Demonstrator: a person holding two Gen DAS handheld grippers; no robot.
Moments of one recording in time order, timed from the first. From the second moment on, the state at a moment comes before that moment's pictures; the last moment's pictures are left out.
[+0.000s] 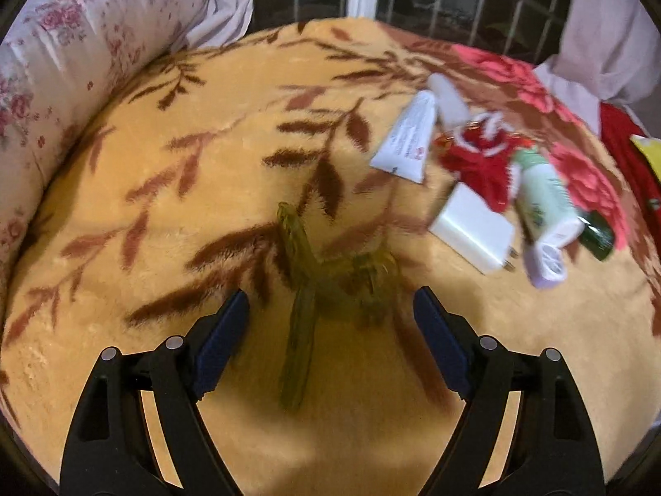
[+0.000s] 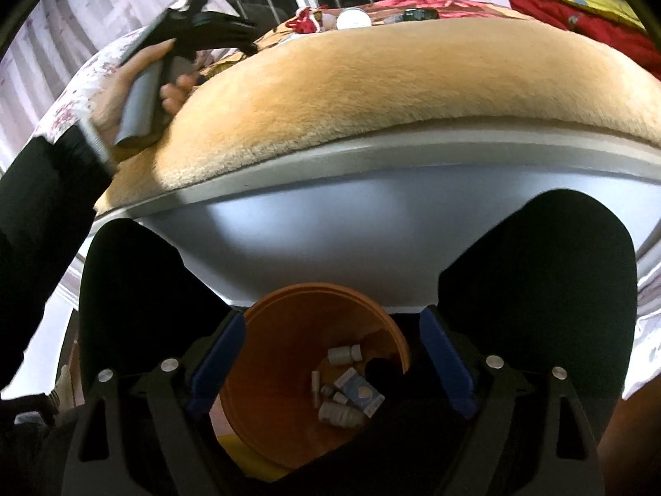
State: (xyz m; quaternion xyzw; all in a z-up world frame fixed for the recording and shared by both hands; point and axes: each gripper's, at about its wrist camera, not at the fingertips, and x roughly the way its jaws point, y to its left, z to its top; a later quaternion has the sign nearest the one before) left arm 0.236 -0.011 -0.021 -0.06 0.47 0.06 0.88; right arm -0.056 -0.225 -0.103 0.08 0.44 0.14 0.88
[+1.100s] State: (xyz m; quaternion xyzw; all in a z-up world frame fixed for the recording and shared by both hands) left arm 0.089 0.024 0.003 -0.09 0.34 0.00 0.94; right arm 0.224 -0.196 0.002 0.02 0.41 0.04 0.91
